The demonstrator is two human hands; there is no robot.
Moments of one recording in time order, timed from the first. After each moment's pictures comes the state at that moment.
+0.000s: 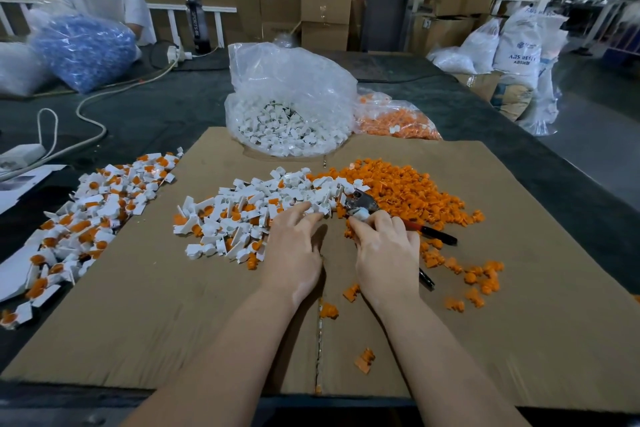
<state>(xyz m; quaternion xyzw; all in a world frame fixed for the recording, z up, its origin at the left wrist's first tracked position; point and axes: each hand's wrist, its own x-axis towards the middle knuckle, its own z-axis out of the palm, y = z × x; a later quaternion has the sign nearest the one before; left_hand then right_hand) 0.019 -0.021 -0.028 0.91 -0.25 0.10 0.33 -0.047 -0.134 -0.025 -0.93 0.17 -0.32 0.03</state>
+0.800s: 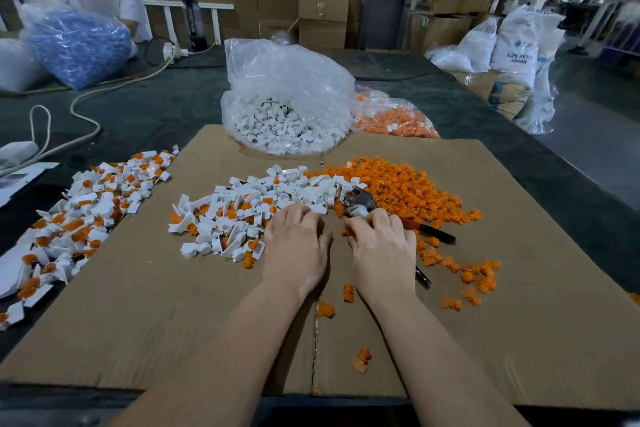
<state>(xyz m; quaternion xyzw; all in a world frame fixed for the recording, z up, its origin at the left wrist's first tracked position) 0.025 -0.033 -0.035 0.93 -0.24 0.12 0.24 -0.045 -0.135 -0.029 -0.93 0.18 -0.32 0.01</state>
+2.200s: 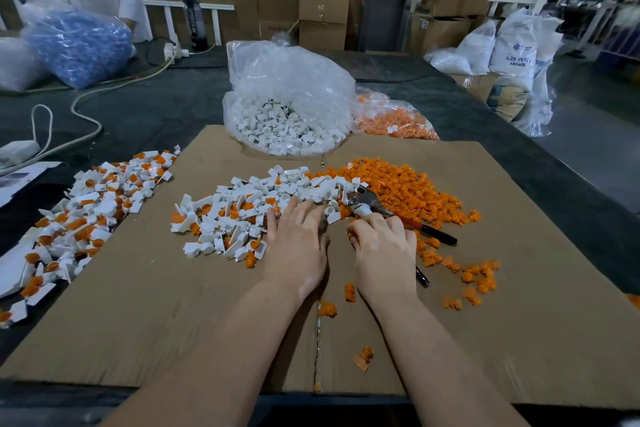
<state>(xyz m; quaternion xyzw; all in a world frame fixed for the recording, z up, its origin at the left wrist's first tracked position) 0.020 -0.030 -0.029 0.93 -0.25 0.11 0.24 -0.046 -0.135 -0.026 -0.95 0.18 -0.27 0.03</state>
